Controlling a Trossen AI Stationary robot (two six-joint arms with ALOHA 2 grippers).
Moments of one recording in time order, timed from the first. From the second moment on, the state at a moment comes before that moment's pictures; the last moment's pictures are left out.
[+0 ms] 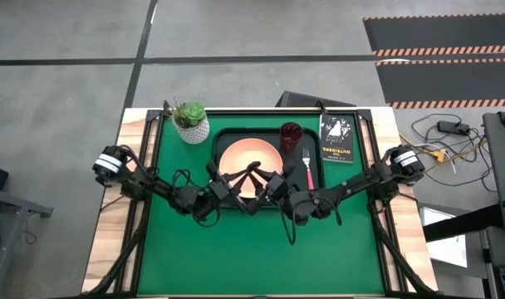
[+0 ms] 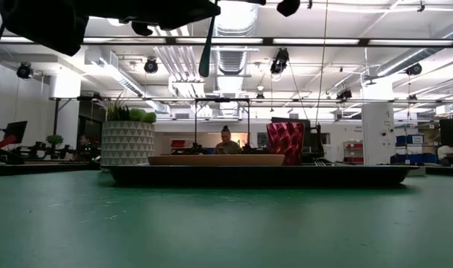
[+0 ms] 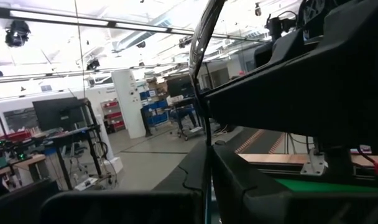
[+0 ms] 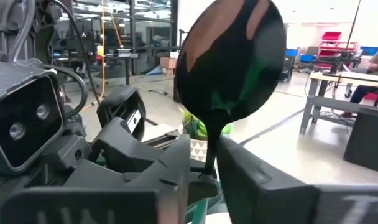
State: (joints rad) left arm -0.36 1.71 0.71 1.48 -0.94 0.58; right arm 0.34 1.80 1.19 0.71 1.07 -0.11
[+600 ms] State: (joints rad) left arm -0.37 1.71 0.71 1.48 -0.93 0.59; right arm 0.33 1.79 1.19 0.68 1.02 -0.11
